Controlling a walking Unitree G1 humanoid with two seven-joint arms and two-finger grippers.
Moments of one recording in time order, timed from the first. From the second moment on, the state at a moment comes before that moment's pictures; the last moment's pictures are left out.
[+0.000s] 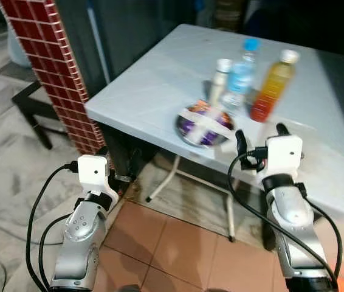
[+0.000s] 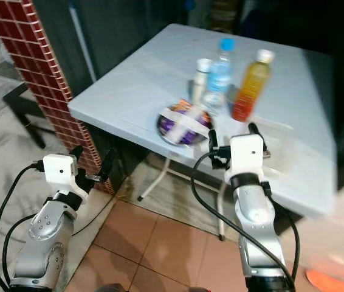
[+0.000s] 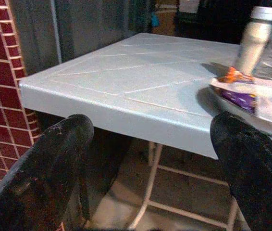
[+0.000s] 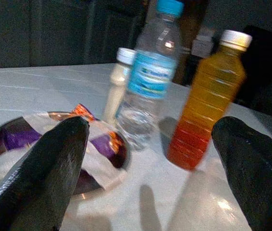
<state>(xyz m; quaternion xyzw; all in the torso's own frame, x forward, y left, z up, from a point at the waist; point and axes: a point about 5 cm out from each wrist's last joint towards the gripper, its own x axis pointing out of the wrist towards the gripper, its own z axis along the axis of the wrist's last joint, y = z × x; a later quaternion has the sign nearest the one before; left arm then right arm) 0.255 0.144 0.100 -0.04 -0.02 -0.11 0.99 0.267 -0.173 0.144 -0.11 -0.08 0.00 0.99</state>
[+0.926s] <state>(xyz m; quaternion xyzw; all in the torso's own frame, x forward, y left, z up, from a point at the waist) 0.258 0.136 0.102 -0.05 -0.03 -0.11 0.99 0.274 -0.189 0.154 -0.17 -0.11 -0.05 0.98</state>
